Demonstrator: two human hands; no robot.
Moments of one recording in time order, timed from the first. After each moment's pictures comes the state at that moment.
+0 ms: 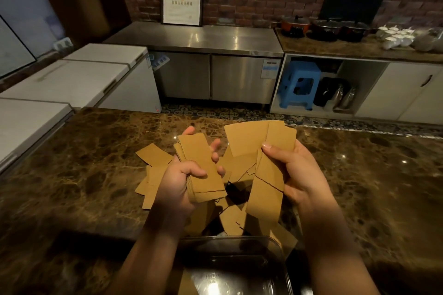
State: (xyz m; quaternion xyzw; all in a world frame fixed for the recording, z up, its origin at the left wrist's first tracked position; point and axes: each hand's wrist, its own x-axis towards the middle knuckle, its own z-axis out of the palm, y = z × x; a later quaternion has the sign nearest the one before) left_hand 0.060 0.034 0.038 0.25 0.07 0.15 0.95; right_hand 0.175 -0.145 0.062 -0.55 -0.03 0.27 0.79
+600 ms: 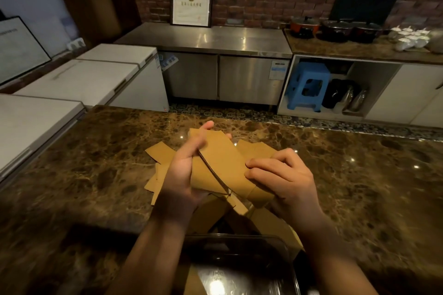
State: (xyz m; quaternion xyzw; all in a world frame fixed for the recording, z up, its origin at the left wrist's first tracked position) left_hand 0.060 0.046 0.048 0.33 0.12 0.12 0.93; right_hand 0.148 -0.145 0.036 -0.70 -0.57 -0.28 0.34
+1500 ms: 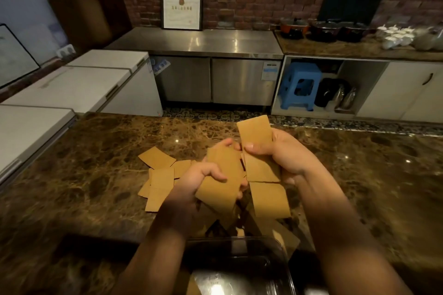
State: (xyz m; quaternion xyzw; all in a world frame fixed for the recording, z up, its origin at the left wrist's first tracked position) left_hand 0.064 0.031 0.039 0.42 0.10 -0.08 0.90; right_hand 0.193 -0.123 0.085 -0.68 -0.17 0.33 0.64
